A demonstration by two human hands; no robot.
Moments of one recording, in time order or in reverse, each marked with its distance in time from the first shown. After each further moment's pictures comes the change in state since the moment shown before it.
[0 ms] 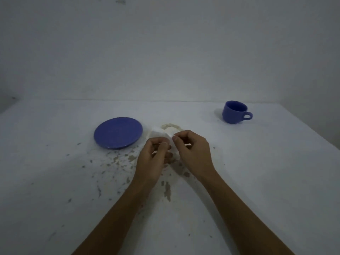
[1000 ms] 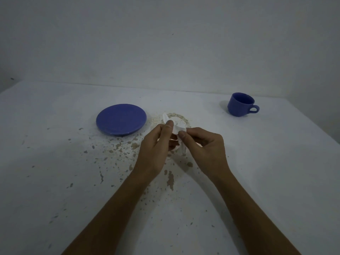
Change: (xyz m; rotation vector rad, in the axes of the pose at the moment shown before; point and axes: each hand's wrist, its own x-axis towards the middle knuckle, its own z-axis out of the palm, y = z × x) left_hand -0.006 0.013 -0.005 -0.024 -0.080 0.166; right_hand -0.020 -0.012 -0.015 0.081 -0.034 -0.107
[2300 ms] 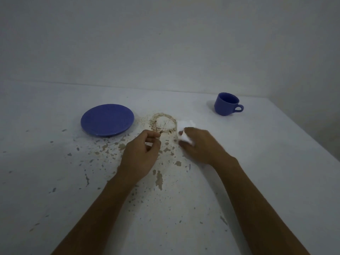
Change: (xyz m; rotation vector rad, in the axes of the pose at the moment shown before) left_hand 0.009 -0.026 -0.012 0.463 -0.008 -0.053; right_hand 0.032 0.041 -0.037 -0.774 -0.471 0.187
